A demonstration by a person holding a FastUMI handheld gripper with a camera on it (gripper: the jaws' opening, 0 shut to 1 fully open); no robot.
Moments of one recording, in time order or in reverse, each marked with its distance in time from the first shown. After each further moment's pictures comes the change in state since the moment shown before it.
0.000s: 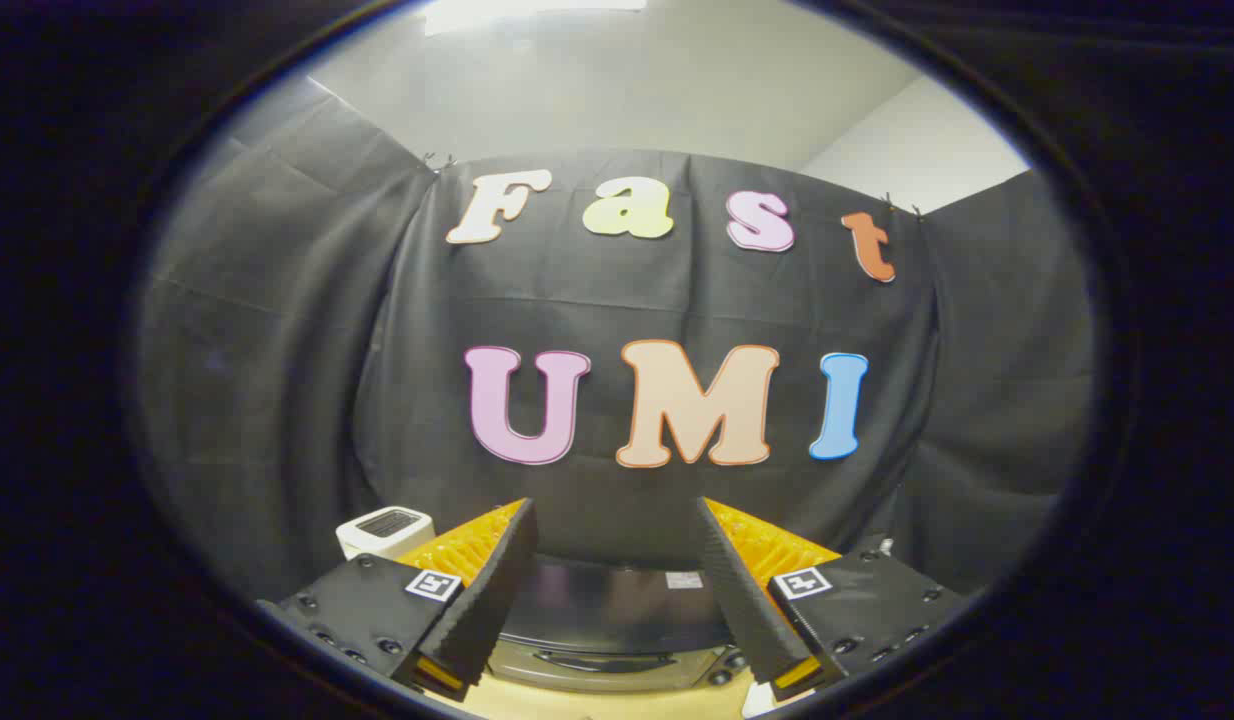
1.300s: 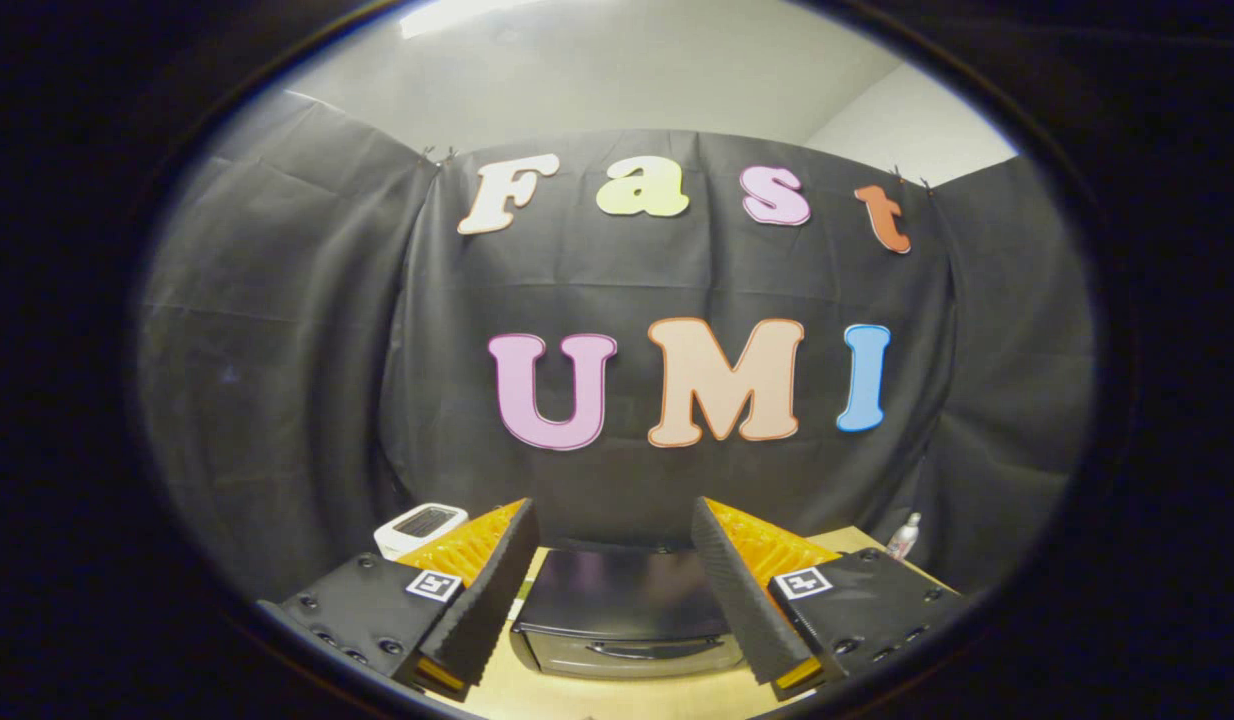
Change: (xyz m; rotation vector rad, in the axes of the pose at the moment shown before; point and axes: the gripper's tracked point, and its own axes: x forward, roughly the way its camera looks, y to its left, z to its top) arm -0.009 0.014 -0.009 0.030 0.113 -0.005
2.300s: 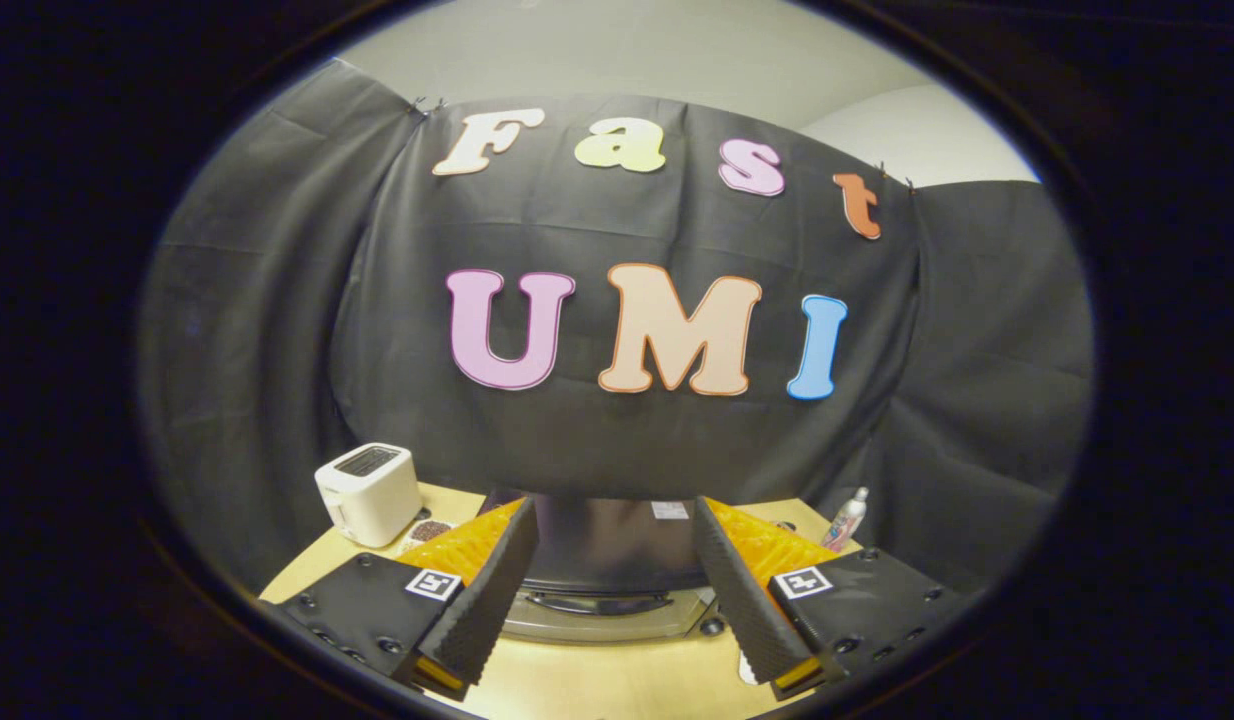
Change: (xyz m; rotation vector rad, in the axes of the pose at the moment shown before) arm -0.005 -0.024 -0.073 -0.070 0.101 -0.112
